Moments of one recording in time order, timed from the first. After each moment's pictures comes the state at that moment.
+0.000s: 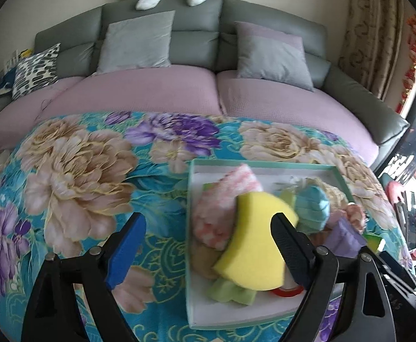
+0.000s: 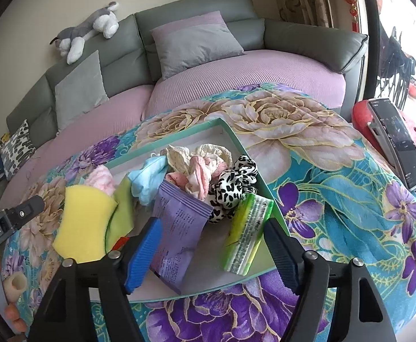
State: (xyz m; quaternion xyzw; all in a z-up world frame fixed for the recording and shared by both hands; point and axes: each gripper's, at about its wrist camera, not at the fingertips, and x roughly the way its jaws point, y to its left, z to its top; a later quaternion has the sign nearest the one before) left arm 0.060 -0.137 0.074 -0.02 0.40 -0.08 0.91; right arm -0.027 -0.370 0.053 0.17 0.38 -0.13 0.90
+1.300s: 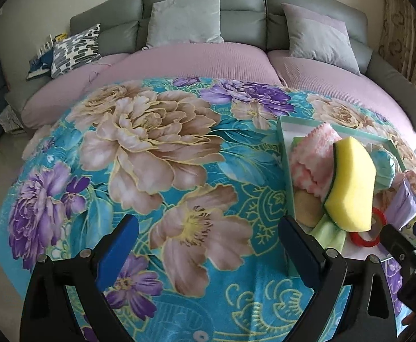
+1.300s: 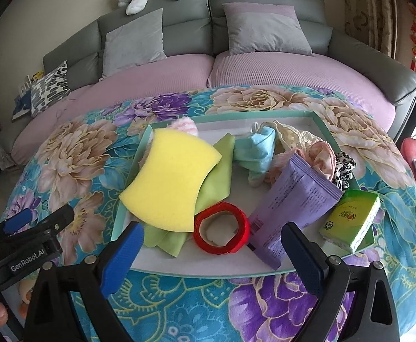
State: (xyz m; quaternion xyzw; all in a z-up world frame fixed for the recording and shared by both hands) left arm 0.027 -0.058 0.043 0.01 0.44 0.02 0.90; right arm -0.009 -0.260 0.058 0.08 0.43 -0.02 0.90
